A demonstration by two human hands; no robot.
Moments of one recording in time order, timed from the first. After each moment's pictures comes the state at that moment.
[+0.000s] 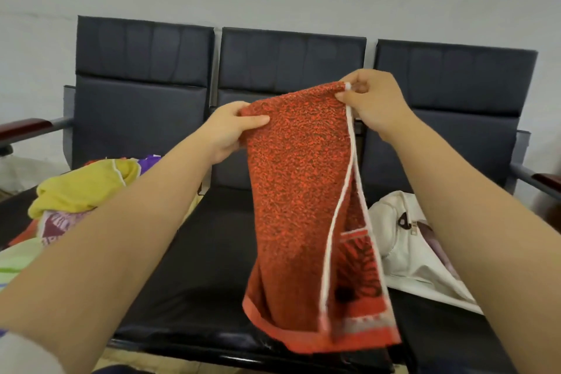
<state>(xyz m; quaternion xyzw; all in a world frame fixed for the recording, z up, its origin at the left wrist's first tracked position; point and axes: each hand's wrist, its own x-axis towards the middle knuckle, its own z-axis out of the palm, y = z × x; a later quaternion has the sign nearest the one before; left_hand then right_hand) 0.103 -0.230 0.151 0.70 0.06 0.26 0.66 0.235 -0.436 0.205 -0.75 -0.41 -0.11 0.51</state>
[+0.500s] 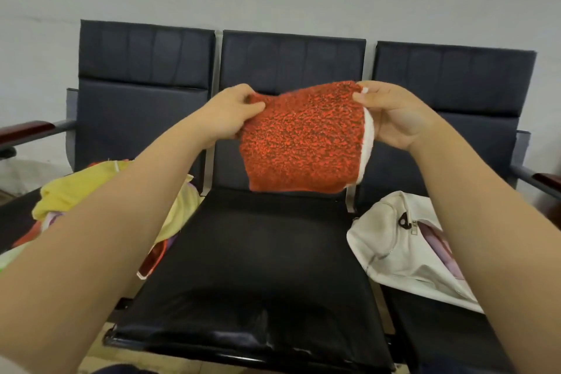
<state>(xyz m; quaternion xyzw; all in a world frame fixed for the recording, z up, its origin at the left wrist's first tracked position) 0.087 -0.234 0.180 0.85 0.09 0.29 0.42 0.235 -0.469 0.203 -0.59 -0.47 0.23 0.62</state>
